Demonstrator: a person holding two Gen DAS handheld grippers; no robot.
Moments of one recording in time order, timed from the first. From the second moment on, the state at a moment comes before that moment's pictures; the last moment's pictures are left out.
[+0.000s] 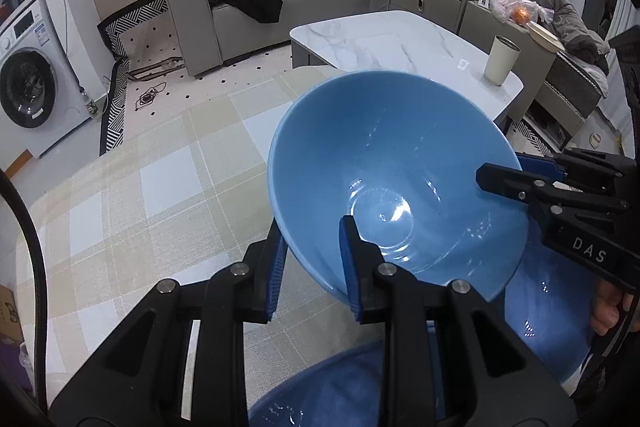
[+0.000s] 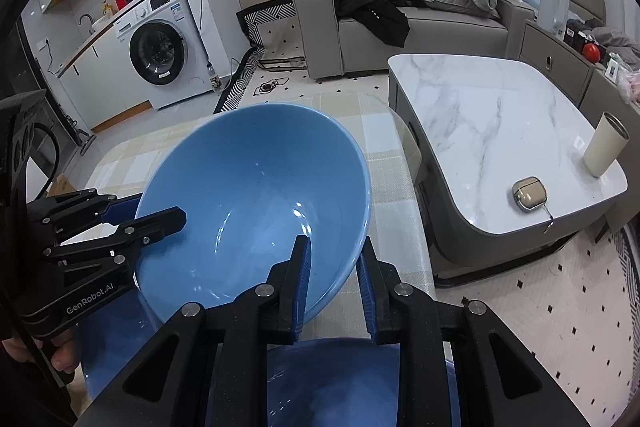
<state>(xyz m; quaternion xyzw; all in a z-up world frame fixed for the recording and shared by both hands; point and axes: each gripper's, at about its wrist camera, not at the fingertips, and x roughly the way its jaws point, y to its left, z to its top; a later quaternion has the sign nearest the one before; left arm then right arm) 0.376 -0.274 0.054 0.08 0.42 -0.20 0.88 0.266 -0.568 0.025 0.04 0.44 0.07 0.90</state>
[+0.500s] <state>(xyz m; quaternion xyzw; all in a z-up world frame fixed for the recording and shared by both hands) 0.360 -0.279 0.080 0.07 0.40 -0.20 0.89 0.249 -0.572 0.043 0.04 0.41 0.06 0.91</state>
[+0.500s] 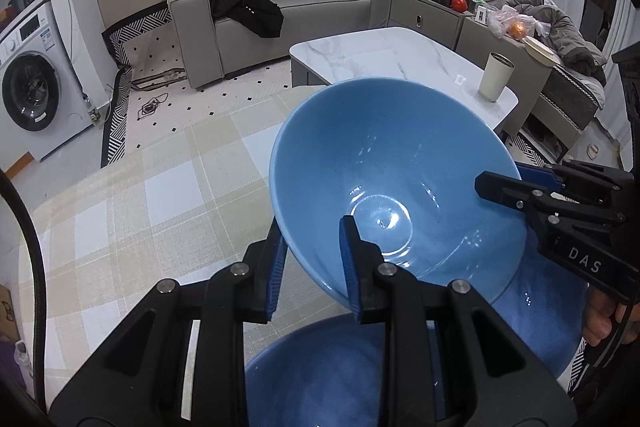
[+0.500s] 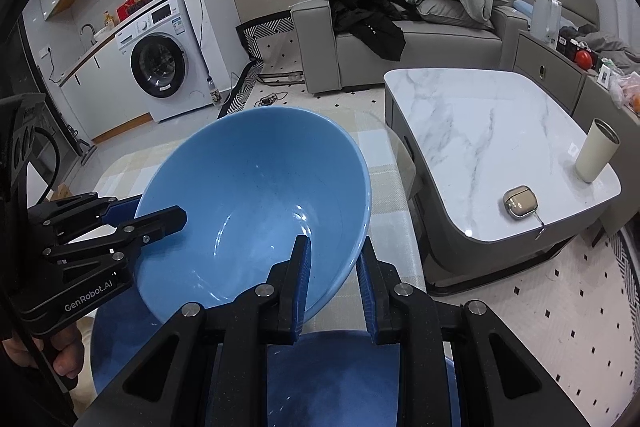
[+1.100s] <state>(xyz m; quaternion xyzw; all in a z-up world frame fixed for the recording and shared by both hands) 0.297 -0.270 0.132 0.05 0.37 -0.21 0.91 0.194 -0.563 0.093 0.04 0.37 0.06 0.93</state>
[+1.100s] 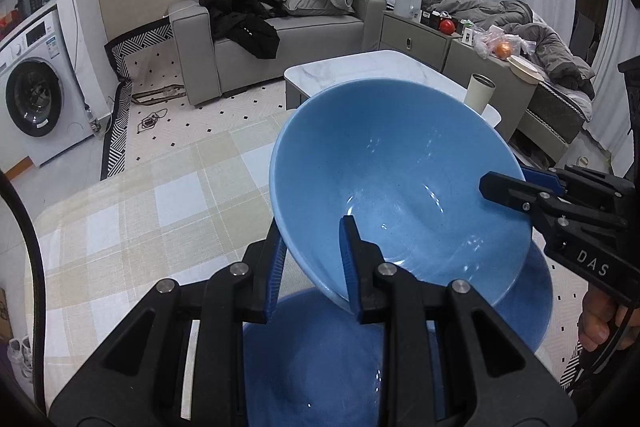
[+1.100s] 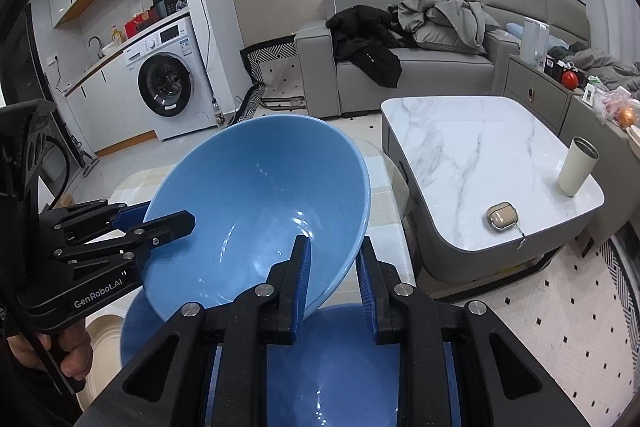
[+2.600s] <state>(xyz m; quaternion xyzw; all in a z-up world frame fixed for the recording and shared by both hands) 0.143 -0.163 0.130 0.02 0.35 -0.19 0.92 0.071 -0.482 0.083 0.08 0.33 0.09 0.94</state>
